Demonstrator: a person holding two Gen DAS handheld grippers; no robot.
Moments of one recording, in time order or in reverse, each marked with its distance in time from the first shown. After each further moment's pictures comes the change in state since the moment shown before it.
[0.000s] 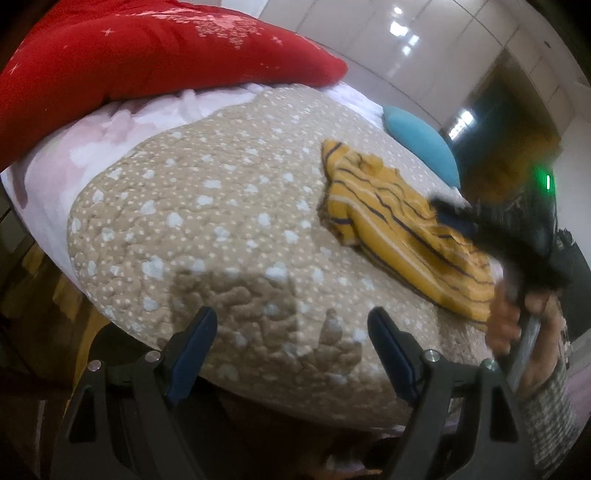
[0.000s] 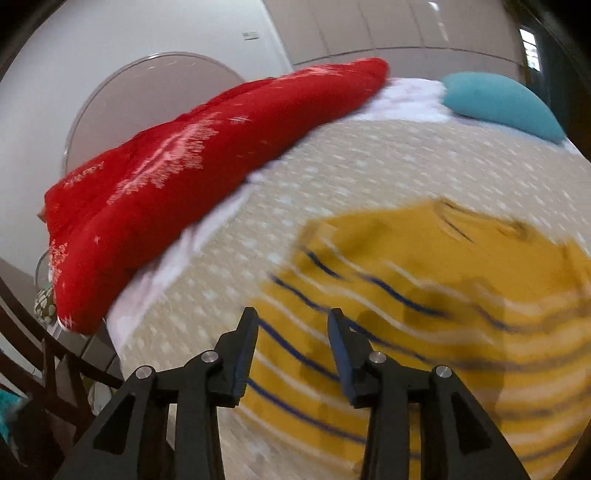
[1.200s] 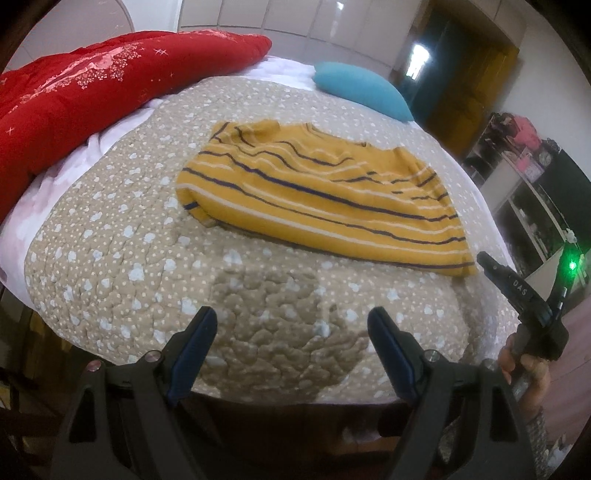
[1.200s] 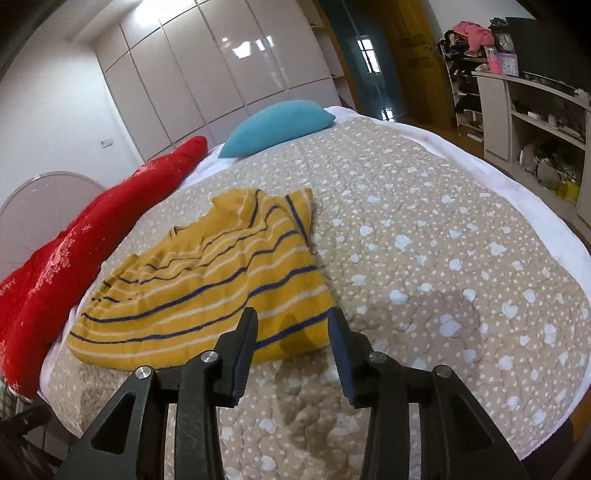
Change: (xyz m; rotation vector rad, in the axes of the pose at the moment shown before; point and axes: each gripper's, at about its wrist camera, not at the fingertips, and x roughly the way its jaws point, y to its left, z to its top) left arm 0.008 -0.132 -0.020 0.285 0.087 0.018; right arm -0.161 -0.163 -0.149 0.372 -0.314 -0.361
